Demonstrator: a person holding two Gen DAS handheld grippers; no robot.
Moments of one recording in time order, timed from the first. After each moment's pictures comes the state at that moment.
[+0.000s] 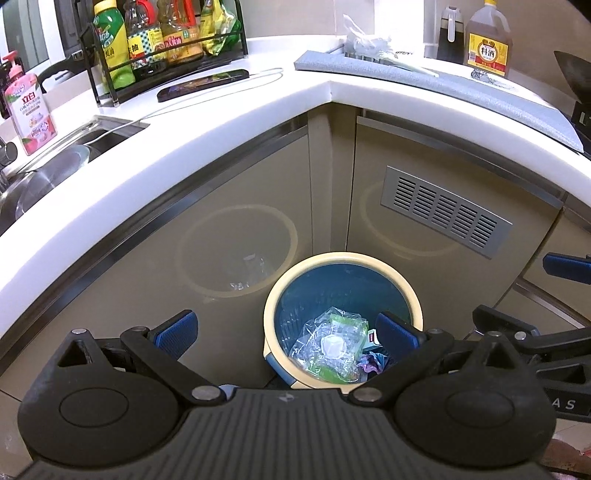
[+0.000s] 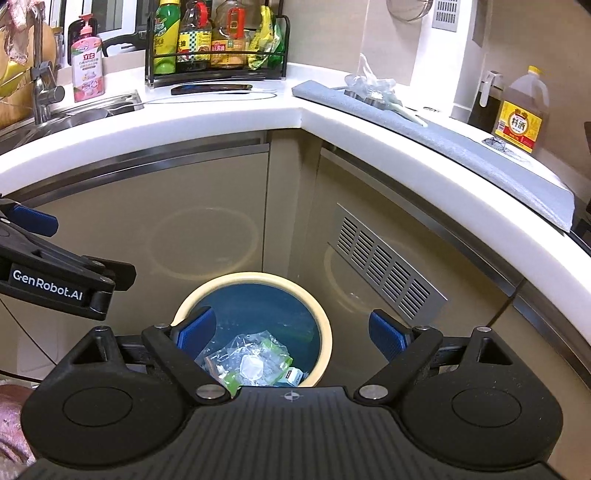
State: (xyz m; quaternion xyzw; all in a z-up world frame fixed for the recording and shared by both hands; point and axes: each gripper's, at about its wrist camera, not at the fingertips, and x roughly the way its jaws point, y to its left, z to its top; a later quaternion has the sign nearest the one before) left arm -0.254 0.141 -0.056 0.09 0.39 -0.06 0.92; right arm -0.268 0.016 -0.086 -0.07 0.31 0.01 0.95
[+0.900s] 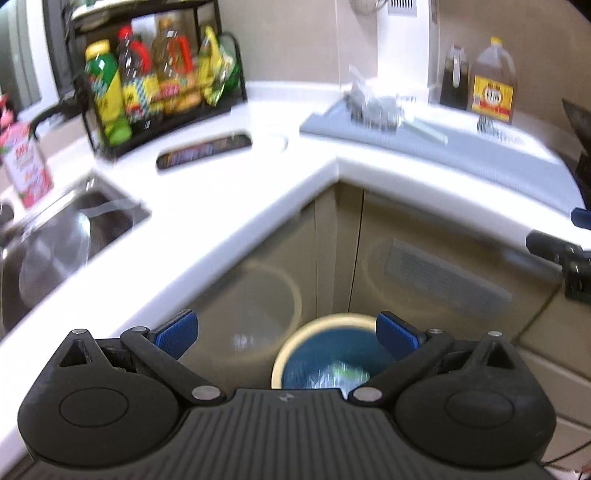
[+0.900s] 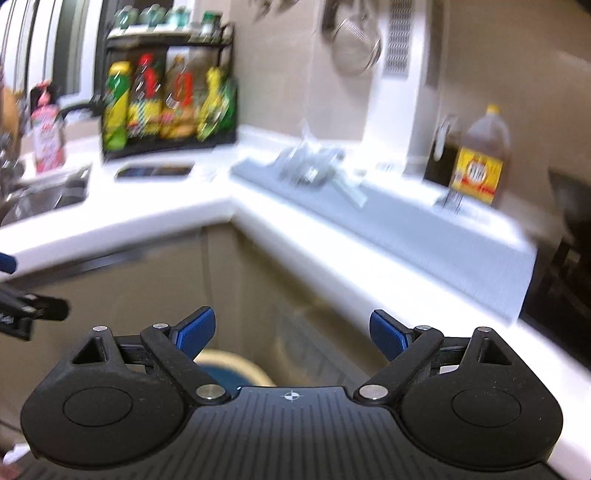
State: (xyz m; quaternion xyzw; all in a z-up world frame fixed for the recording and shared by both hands) left arm -0.184 0.134 0.022 0.09 0.35 -0.07 0.93; right arm -0.204 -0.060 -0.004 -0.06 0.22 -0.03 0.97
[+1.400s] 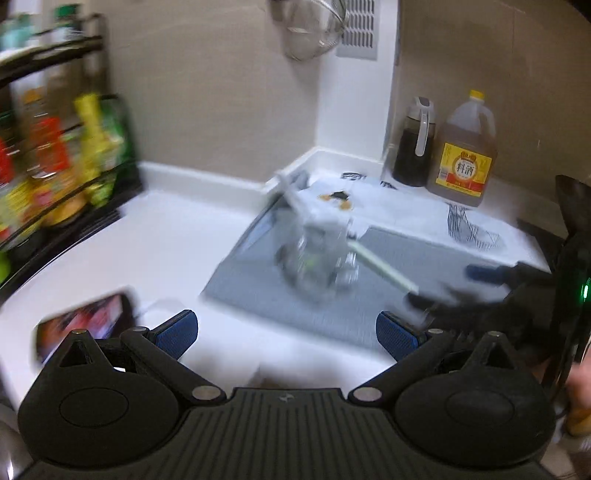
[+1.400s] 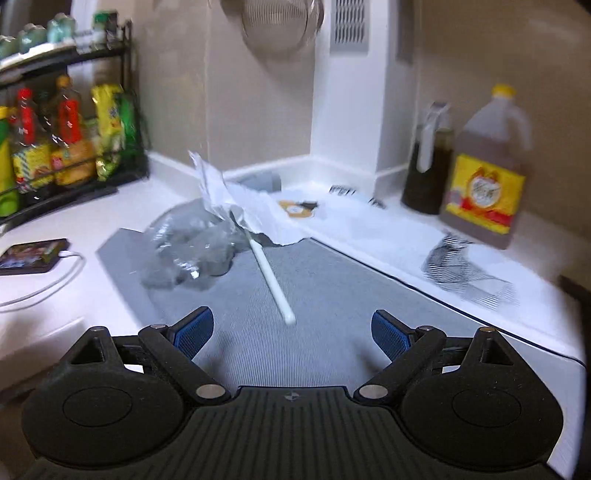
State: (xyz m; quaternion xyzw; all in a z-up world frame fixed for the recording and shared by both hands) left arm 0.065 0.011 0.099 0.08 0.34 -0.21 0.92; right arm 0.050 -0.164 0.012 -0.01 0.26 -0.06 0.96
